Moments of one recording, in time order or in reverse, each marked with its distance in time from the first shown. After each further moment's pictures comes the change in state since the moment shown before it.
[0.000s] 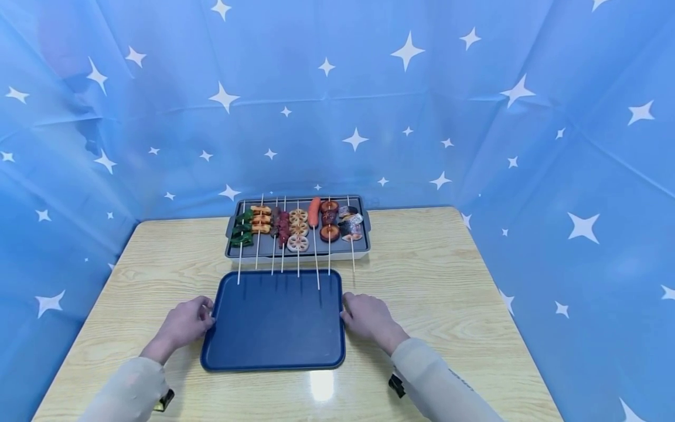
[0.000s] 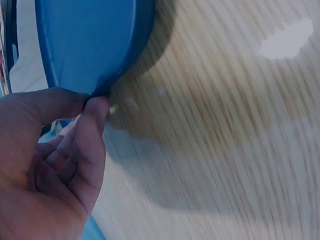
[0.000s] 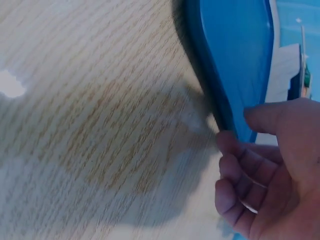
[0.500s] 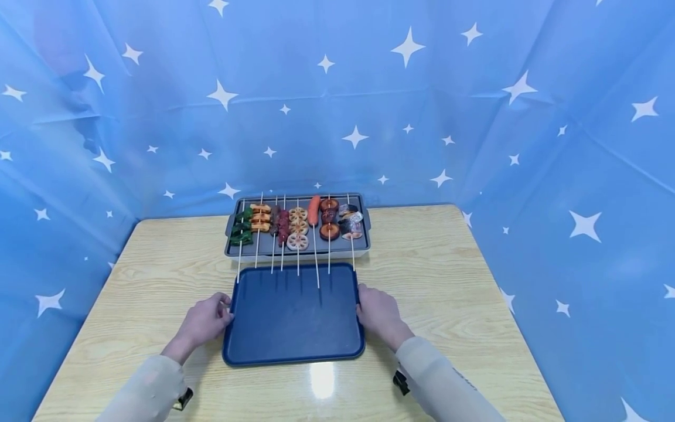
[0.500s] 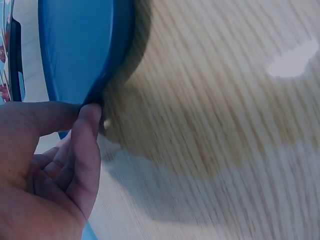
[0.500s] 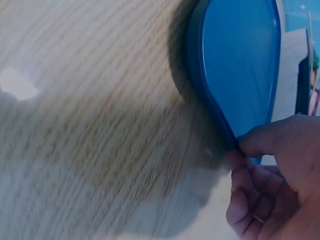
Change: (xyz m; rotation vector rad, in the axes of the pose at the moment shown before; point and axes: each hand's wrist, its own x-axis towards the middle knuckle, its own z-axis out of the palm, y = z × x) left_hand 0.007 0.032 0.022 -0.041 0.050 0.022; right_hand 0.002 0.017 0.000 -0.060 0.108 0.101
